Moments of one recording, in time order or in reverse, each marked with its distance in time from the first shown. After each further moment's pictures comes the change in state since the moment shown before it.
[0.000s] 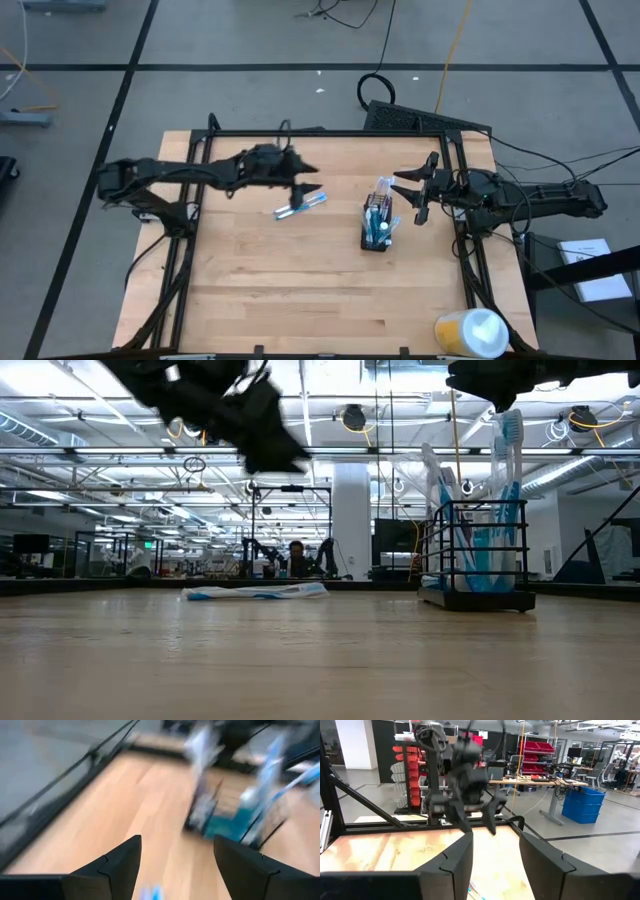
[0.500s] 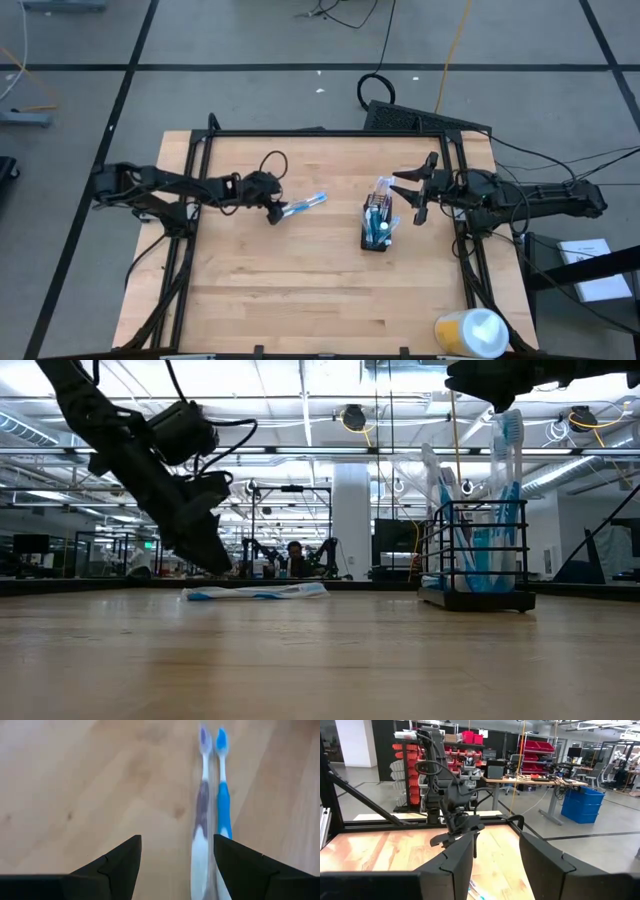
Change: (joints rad) left arm -0.008 -0.026 -0.371 -0.058 -0.195 -0.215; right arm 0.000 0.012 0.000 0.003 0.000 -0.009
